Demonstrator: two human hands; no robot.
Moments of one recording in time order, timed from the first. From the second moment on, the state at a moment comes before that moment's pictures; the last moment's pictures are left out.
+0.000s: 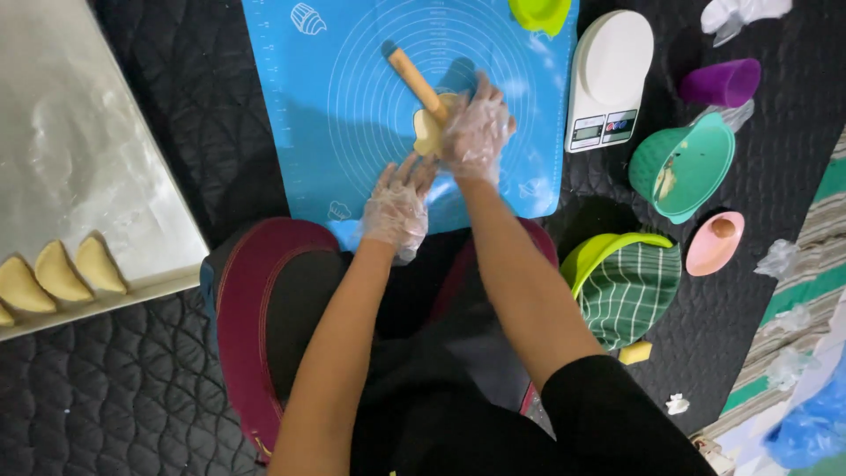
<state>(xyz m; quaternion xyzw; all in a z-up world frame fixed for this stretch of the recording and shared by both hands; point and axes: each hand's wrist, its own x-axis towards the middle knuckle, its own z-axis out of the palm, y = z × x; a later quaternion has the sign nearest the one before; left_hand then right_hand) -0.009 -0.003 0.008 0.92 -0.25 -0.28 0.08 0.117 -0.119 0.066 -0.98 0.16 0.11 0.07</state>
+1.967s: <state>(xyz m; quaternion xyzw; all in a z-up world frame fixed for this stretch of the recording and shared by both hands) 0.068 -0.001 0.081 0.79 -0.29 -0.53 0.10 0.167 -0.162 0.012 -0.97 0.10 0.22 -0.07</state>
